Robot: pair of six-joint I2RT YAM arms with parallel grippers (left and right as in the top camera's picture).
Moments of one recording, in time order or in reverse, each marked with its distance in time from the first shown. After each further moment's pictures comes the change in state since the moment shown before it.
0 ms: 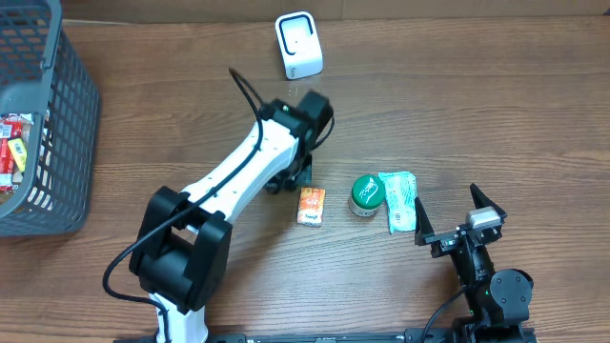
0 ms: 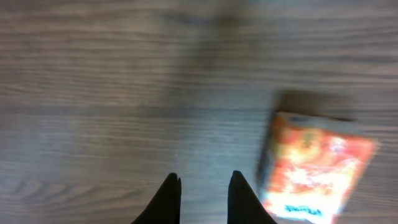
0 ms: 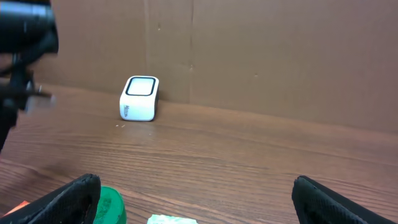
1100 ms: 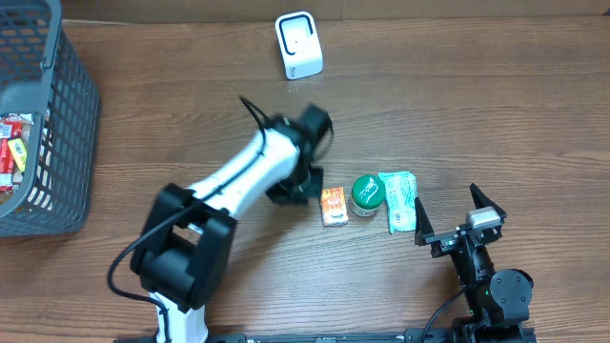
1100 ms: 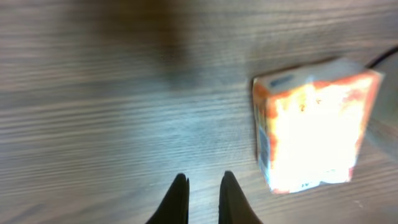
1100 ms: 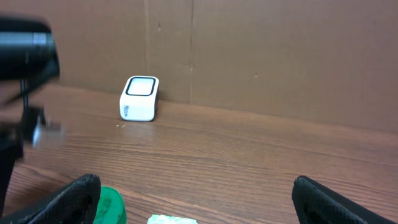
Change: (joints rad) left arm 0.012 0.005 -0.046 0.072 0.295 0.060; right arm 0.000 0.000 0.000 0.000 0.000 0.000
